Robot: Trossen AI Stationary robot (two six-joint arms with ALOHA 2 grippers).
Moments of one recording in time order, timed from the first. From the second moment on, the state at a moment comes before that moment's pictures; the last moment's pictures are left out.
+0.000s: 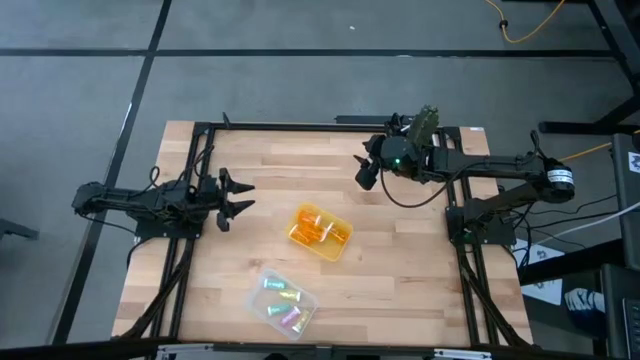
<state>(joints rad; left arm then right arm) -0.05 0.10 0.01 0.17 -0.23 -0.19 -0.19 1.29 1.01 -0.30 0.44 0.10</state>
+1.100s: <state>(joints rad) -0.05 0.10 0.01 0.03 -0.12 -0.12 -0.19 1.29 1.01 -0.22 0.31 0.20</state>
